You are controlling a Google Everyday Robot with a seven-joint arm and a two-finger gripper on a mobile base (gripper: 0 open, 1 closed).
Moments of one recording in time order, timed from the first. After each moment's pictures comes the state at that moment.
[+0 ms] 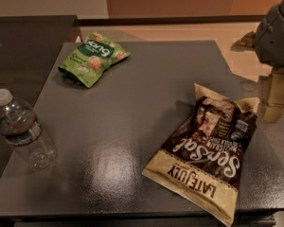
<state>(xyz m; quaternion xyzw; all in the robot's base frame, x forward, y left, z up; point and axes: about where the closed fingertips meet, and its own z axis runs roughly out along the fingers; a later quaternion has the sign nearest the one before) 0.446 -0.220 0.955 -0.69 0.72 -0.02 0.12</state>
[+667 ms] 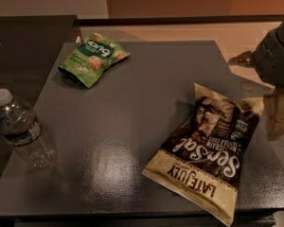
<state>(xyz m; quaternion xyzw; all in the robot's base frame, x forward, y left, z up) 0.447 -0.235 0.919 -0.75 0.65 -0.04 0.10</state>
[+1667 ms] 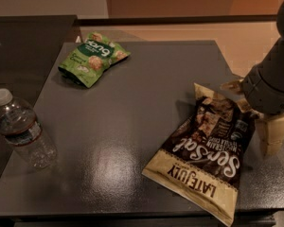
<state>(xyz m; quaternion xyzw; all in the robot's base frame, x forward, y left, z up) 0.439 -0.246 0.859 -0.78 0.62 -0.06 0.07</state>
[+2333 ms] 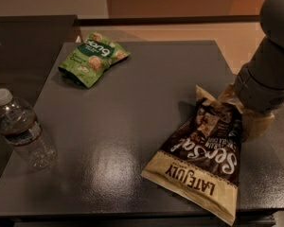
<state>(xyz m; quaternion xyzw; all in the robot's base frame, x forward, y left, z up) 0.442 -0.234 0.854 -0.77 0.64 -0.05 0.05</state>
